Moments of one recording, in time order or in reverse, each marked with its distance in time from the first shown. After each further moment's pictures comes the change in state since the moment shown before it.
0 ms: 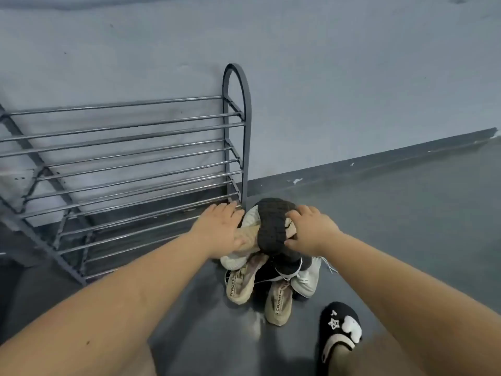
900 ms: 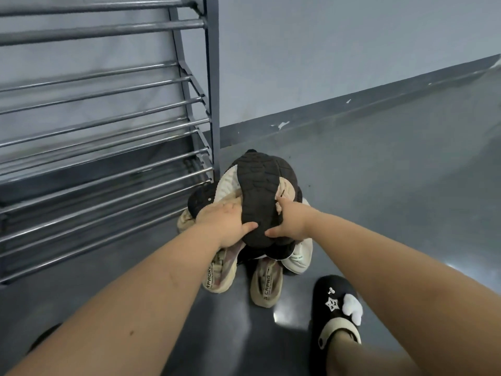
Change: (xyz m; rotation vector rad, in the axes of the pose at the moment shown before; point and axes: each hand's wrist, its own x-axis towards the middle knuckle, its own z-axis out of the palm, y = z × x) left_hand 0.155 0.017 0.138 -0.392 -0.278 -0.038; right_hand 0.117 0.023 0.083 0.447 -0.404 0.232
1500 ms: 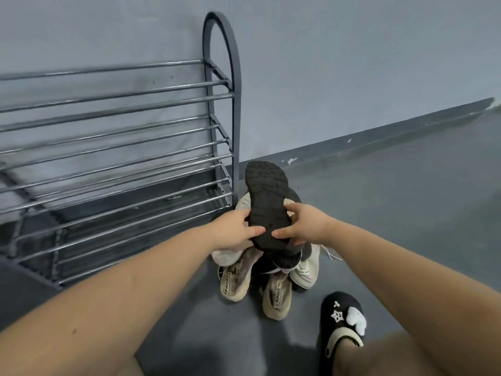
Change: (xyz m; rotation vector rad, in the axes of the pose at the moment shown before) left_hand -0.109 0.022 -0.070 -0.578 0.027 0.075; right_hand -0.096 -0.021 -0.022 0.540 0.087 -0.139
